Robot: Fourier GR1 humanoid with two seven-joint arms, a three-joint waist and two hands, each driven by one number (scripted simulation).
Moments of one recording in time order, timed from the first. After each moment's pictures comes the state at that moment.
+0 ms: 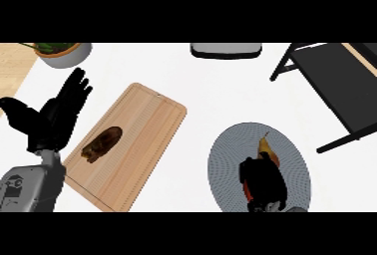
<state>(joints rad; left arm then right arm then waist) -0.26 0.22 0.09 -1.51 0.12 0.01 0.24 -0.11 -0.28 0.64 -1.53 0.98 0.28 0.65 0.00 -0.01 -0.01</state>
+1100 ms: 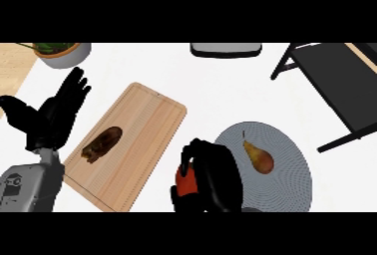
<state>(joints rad) -0.27 0.22 0.11 -1.50 0.11 0.00 0.24 -0.26 -0.01 0.73 -1.70 0.96 -0.08 0.77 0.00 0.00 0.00</state>
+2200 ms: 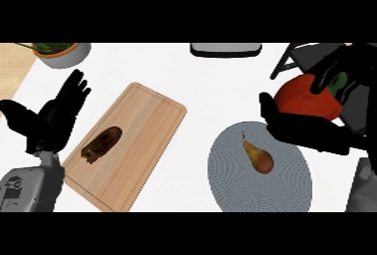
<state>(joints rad) -0.25 0.21 0.11 -1.50 0.11 -0.01 0.22 -0.61 -0.17 0.11 -2.12 0.87 0.24 0.98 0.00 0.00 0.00</state>
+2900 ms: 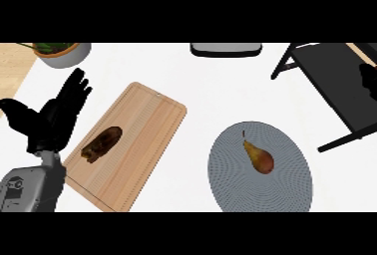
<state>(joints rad) -0.25 0.20 0.11 -1.52 0.09 -0.01 0.24 -0.52 -0.37 -0.33 -1.93 0.63 0.23 0.74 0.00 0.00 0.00</state>
